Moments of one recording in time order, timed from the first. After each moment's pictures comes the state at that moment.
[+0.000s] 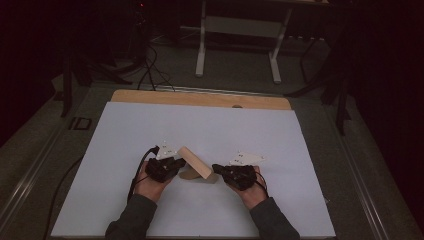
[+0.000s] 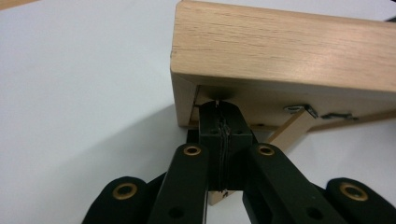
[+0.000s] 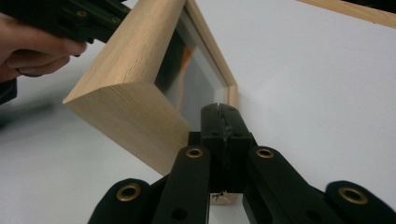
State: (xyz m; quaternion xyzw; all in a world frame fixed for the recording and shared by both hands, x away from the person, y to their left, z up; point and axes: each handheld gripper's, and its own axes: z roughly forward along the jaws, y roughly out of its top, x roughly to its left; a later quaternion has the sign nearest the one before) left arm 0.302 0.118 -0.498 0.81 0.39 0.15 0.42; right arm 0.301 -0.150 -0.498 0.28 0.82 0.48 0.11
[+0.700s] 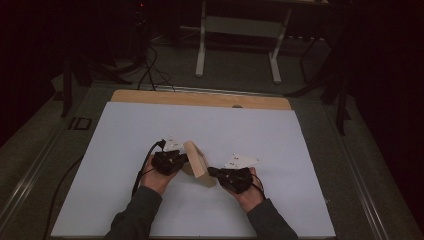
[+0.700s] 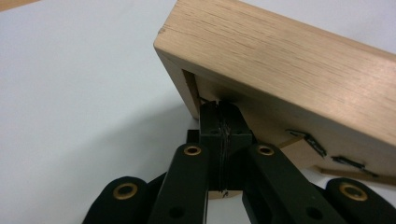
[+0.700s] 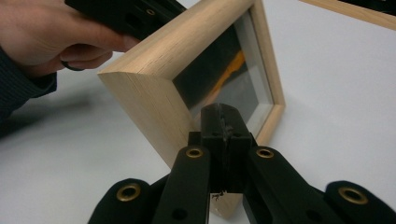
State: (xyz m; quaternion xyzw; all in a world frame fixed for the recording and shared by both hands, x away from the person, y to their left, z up) left arm 0.324 0.106 -0.496 0.82 0.39 0.14 0.41; right arm 0.292 -0.139 -0.495 0.26 0.83 0.48 0.10
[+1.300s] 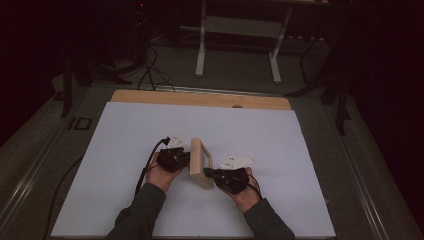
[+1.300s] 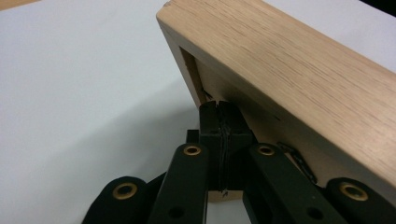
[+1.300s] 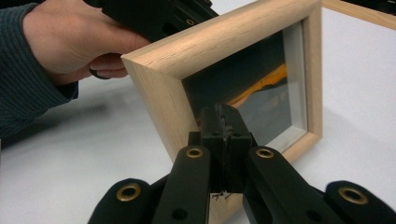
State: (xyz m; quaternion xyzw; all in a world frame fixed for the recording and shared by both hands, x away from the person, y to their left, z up) left arm 0.336 0.096 -0.501 0.81 0.37 0.12 0.43; right arm 0.291 -0.129 -0.494 0.25 0.83 0.48 0.10
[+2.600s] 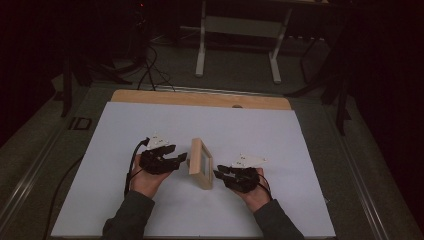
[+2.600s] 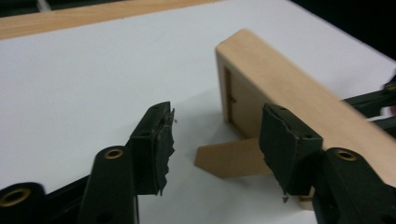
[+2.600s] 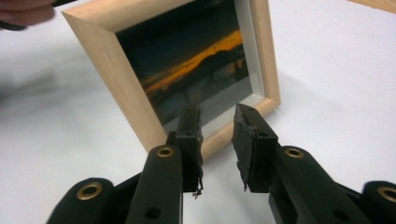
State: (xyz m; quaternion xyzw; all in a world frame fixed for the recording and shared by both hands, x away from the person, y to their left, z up) left arm 0.304 0.131 -0.470 0.76 0.44 0.15 0.46; right arm 0.298 -0.159 -0.502 0.29 0.83 0.46 0.11
